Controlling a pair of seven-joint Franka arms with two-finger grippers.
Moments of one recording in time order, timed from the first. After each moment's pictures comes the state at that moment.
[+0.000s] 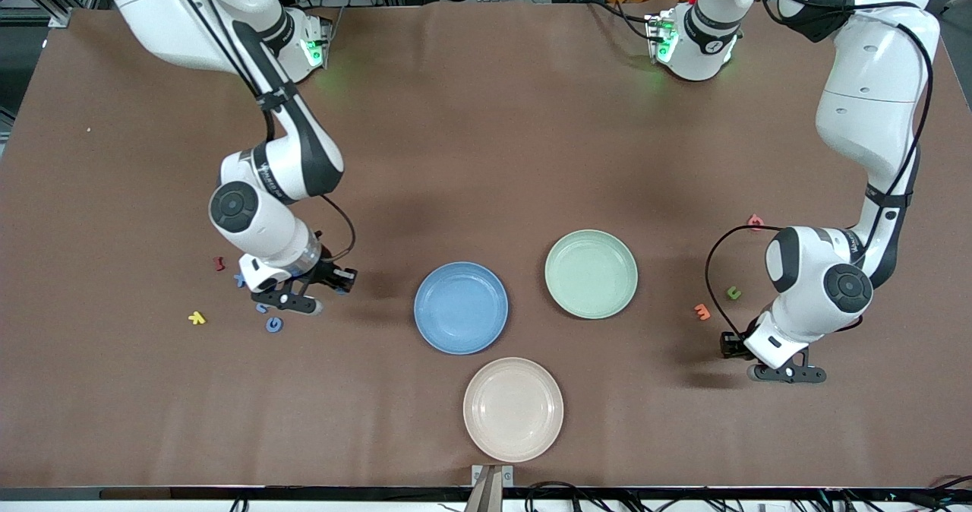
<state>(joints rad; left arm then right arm) 0.10 0.84 -0.15 -1.52 0.14 2.54 -0.03 0.28 0.47 0.06 -1.86 0.09 2.45 0.50</state>
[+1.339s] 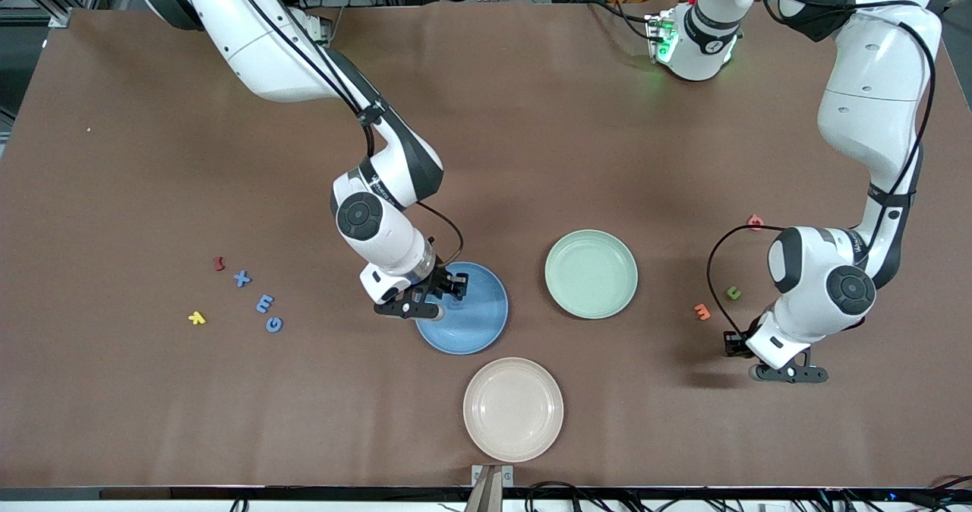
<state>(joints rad) 0.10 0.84 -0.15 -1.52 0.14 2.51 -0.03 0.47 0.77 0.13 -1.47 0.13 2.47 0.60</state>
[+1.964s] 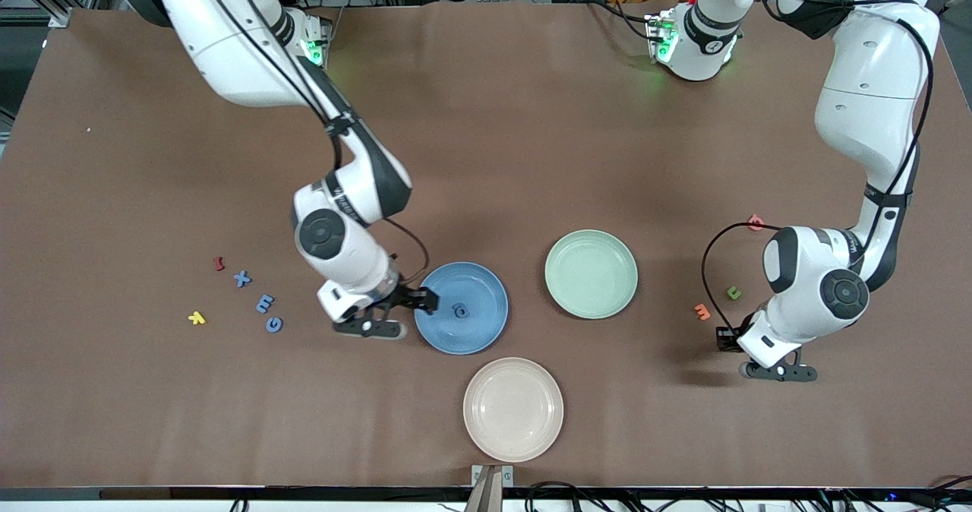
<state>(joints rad) 0.09 0.84 -0.17 -1.51 0.14 2.43 -0.03 0.37 0.74 0.09 -1.46 0.04 2.34 0.52</state>
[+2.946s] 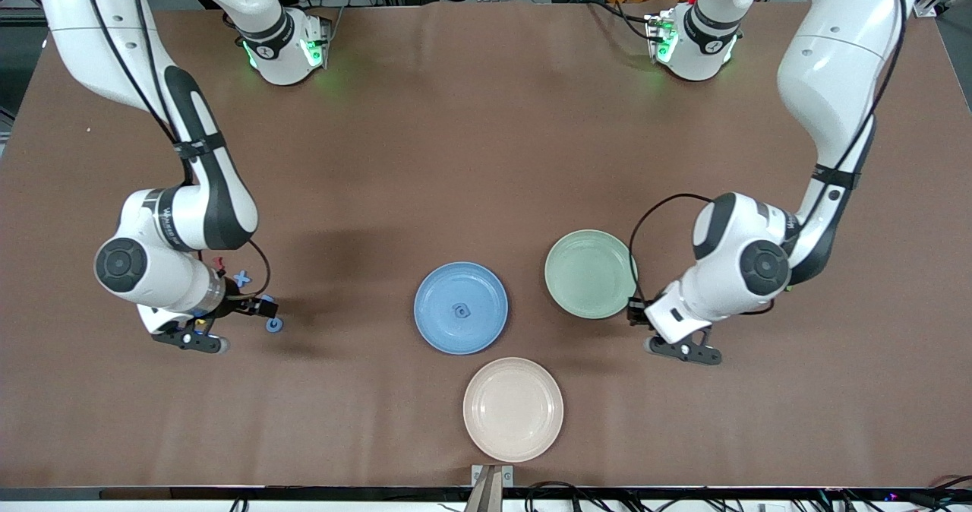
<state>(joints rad) 0.01 0.73 -0.41 -1.50 0.14 2.27 -0.19 0.10 0.58 -0.05 -1.69 0.04 2.25 0.27</state>
